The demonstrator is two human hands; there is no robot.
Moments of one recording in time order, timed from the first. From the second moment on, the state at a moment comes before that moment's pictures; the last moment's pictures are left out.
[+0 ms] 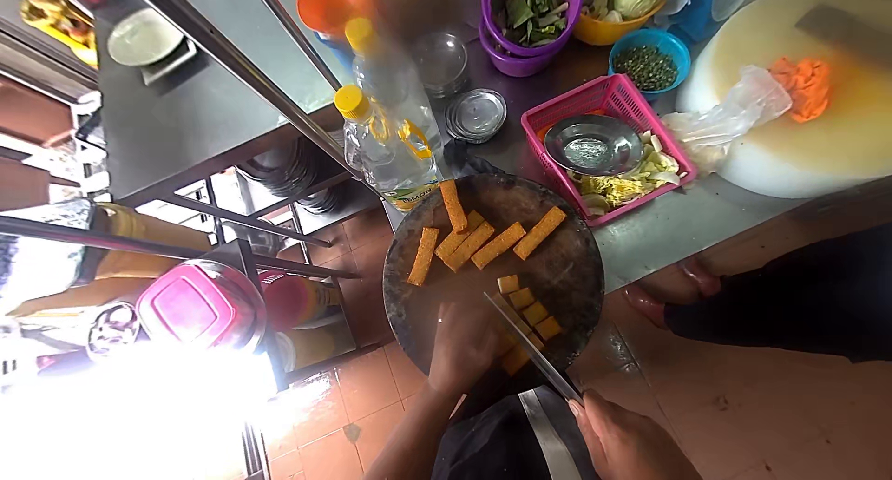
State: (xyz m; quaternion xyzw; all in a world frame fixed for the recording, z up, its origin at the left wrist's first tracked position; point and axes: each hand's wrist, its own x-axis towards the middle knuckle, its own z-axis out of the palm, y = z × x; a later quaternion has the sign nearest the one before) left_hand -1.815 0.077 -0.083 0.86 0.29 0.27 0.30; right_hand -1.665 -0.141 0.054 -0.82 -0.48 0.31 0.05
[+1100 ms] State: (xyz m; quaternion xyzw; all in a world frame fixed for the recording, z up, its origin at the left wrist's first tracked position) left_hand -1.651 0.129 -0.028 0.94 0.32 -0.04 0.14; right_hand -1.570 -0.168 0.021 -0.80 -0.21 0.37 0.41
